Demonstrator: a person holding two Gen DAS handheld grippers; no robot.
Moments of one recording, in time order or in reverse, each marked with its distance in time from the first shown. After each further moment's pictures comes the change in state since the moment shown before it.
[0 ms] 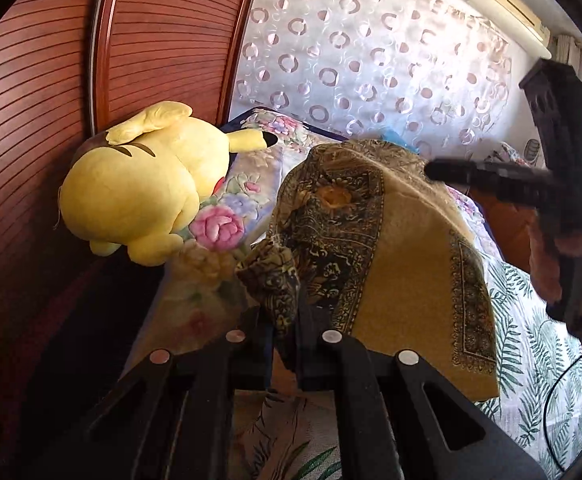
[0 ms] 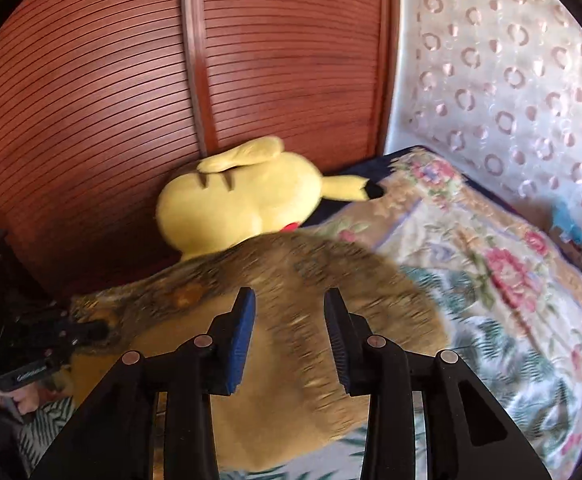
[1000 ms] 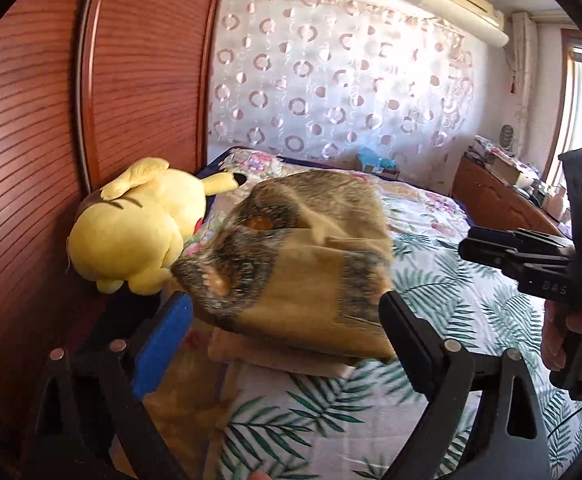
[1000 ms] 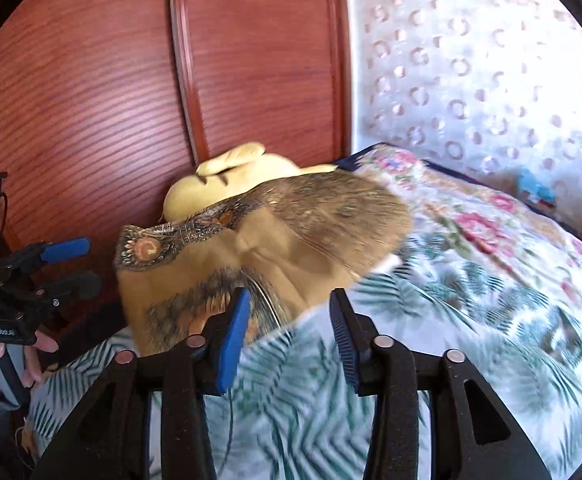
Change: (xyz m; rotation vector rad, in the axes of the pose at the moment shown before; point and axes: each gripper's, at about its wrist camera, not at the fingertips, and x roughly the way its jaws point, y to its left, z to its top) left arm -0.085 -0.062 -0.021 0.145 -0.124 -0.024; right arm -0.087 0.020 -0.113 0.170 -0.158 -0.176
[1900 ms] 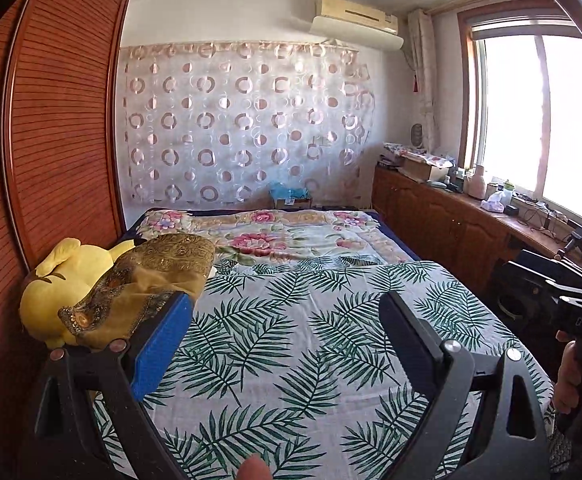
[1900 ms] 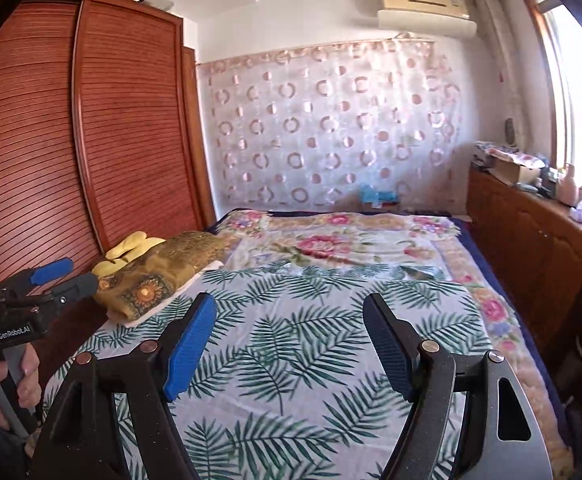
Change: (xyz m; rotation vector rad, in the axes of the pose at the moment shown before) left arm -0.110 -0.180 -0.007 0.201 -0.150 -0.204; right arm -0.271 0.044 -0.135 0.271 -0.260 -0.454
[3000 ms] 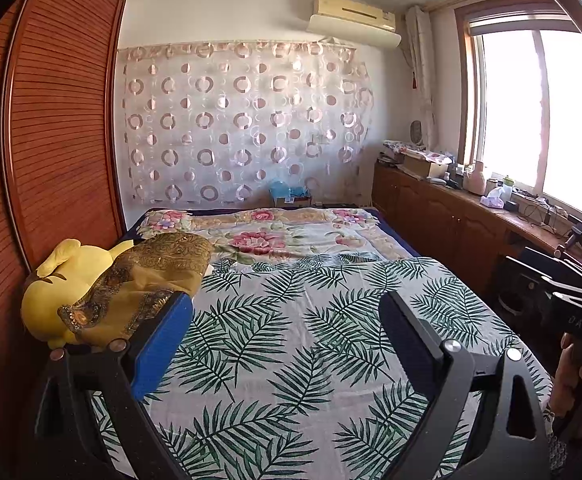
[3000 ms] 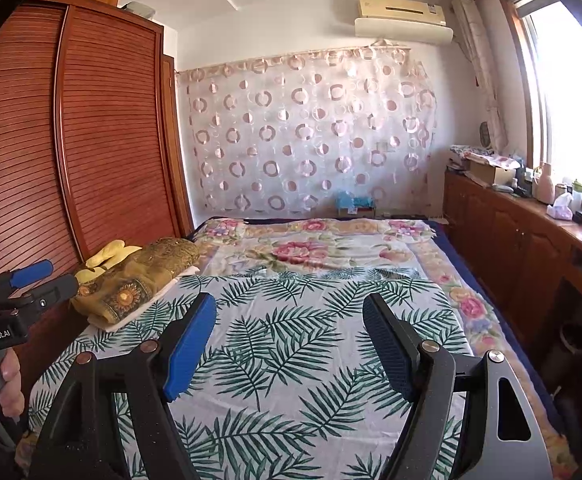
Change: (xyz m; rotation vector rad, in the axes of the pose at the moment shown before) left arm -0.002 -0.010 -0.003 0.006 0.005 0.015; right arm 0.010 -0.015 -0.003 0.011 -0.020 -0.034
